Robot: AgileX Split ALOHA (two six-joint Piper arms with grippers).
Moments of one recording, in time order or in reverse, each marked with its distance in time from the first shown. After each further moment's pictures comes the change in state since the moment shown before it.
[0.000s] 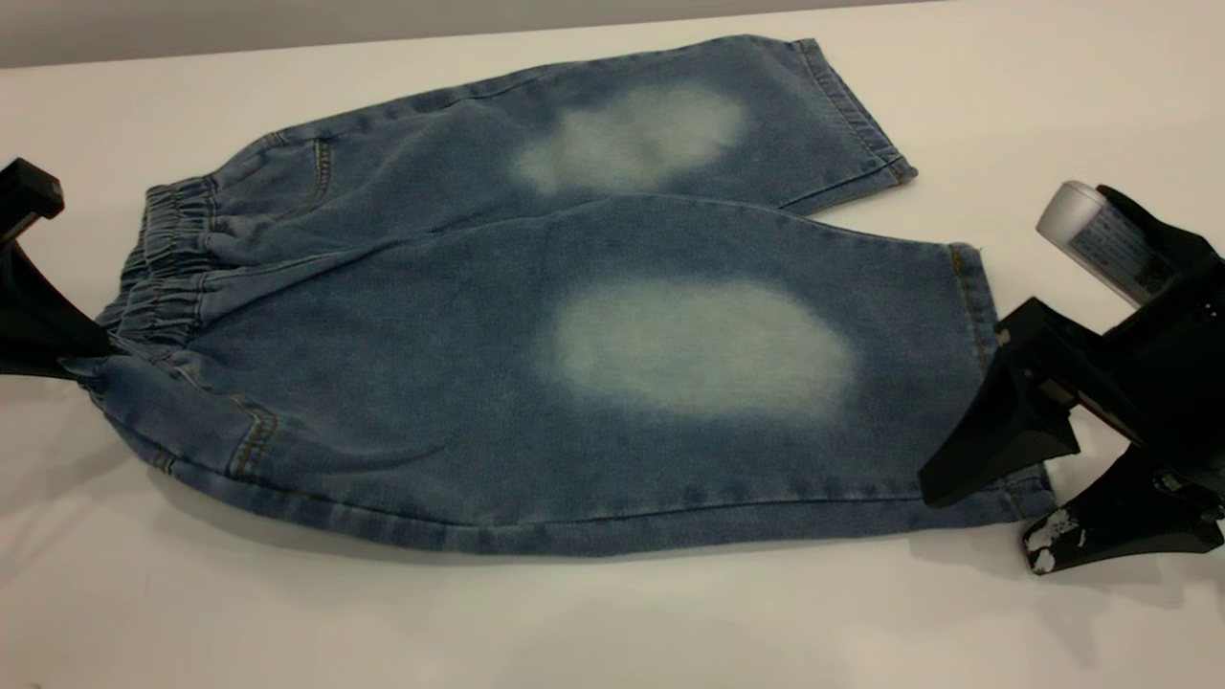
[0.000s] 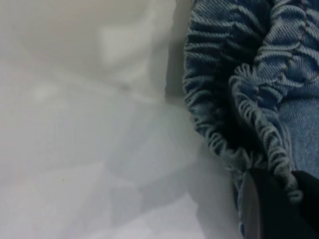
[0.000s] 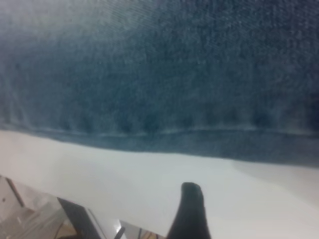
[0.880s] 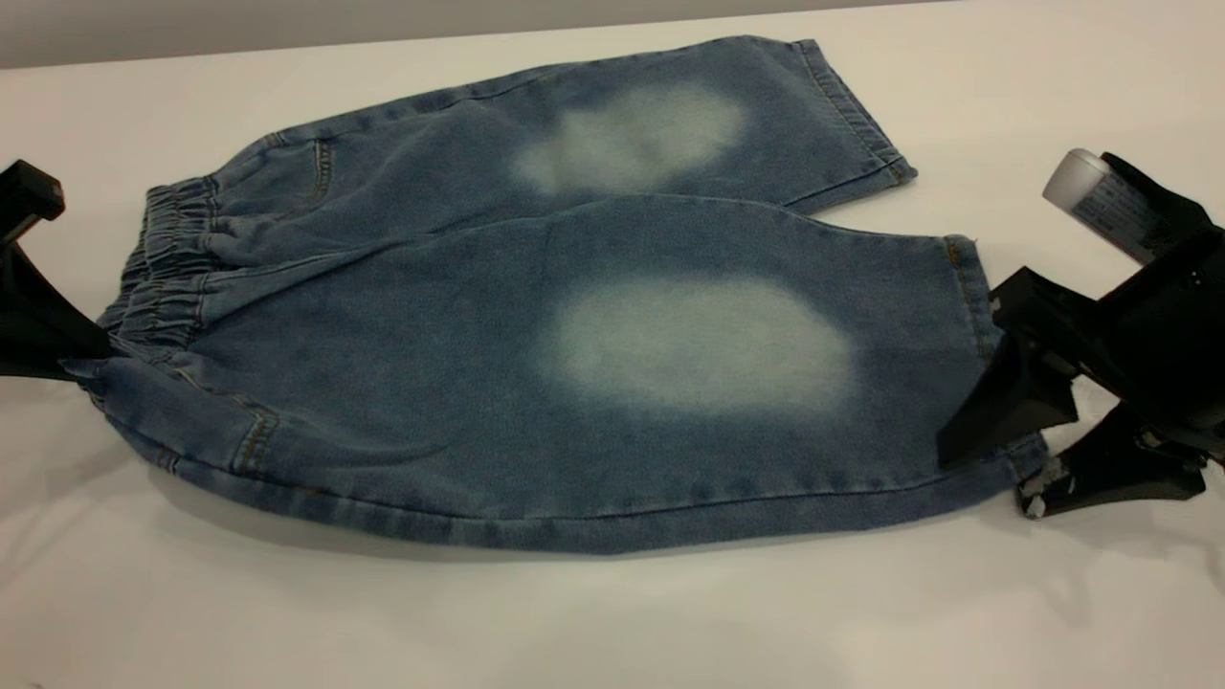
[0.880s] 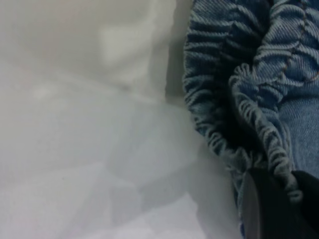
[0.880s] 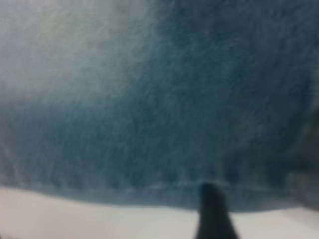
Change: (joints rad) left arm 0.000 0.000 0.000 0.001 0.001 0.003; right arm 0.000 -0.001 -0.037 0.043 -0.102 0.002
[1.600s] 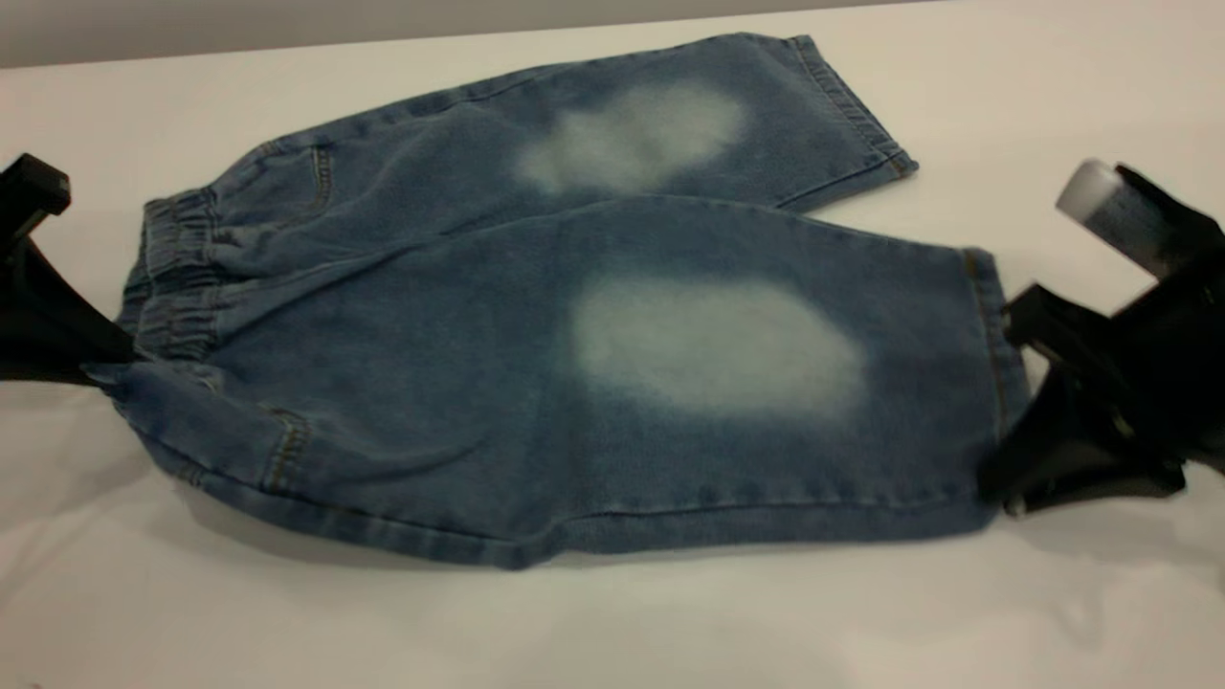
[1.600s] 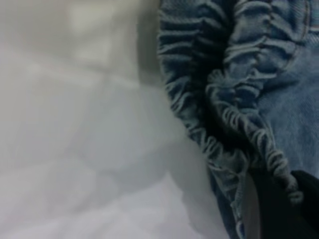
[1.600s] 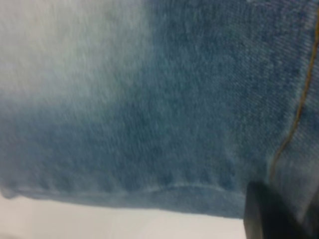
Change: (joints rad) left arm 0.000 -0.005 0.000 0.058 0.136 -0.051; right arm 0.000 -0.018 0.060 0.064 0.020 -0.084
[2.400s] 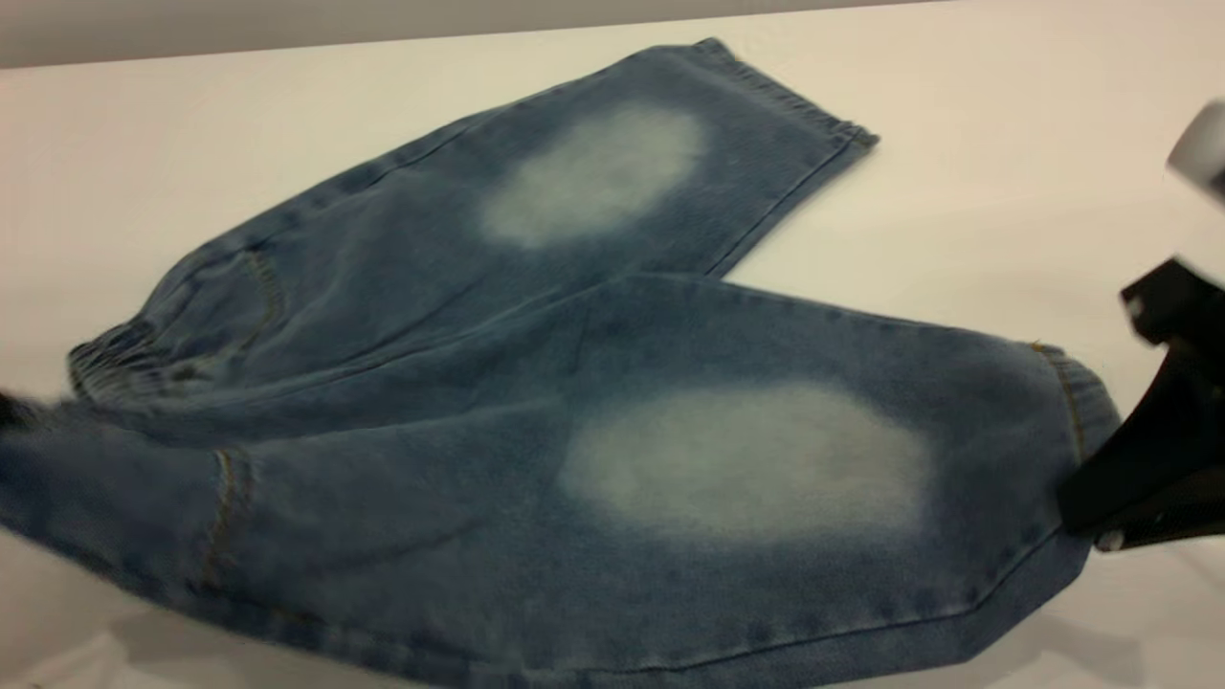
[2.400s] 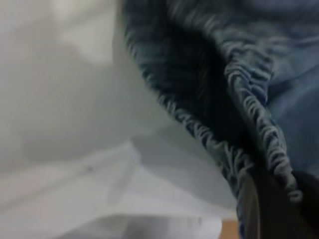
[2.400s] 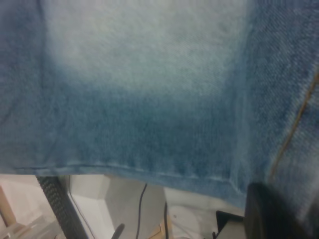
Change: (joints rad) left arm 0.000 -0.484 0.212 0.334 0.095 -0.382; right arm 0.000 -0.410 0.188 -0.248 0.076 0.274
